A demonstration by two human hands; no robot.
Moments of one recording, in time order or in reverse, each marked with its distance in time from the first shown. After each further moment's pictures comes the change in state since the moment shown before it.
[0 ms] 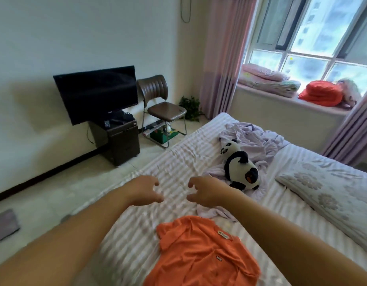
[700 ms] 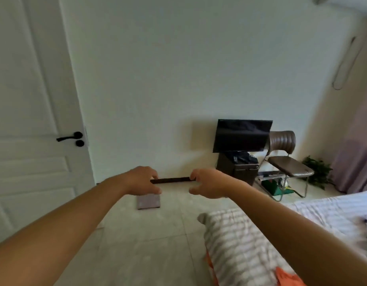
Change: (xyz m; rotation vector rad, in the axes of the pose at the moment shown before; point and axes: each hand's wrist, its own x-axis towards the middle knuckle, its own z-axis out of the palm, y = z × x) left_hand -0.528 -0.307 -0.088 -0.145 0.360 -0.495; right_hand -0.164 -0.521 -0.004 -0.156 -0.011 -0.648
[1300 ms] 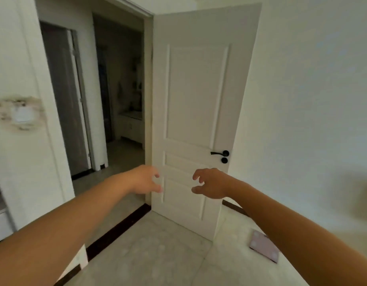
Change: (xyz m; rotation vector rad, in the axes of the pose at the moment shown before) left_hand -0.257 -0.270 -0.077 -0.200 0.337 -0.749; right_hand 0.117 -0.371 0.032 -0.114 -0.115 -0.758
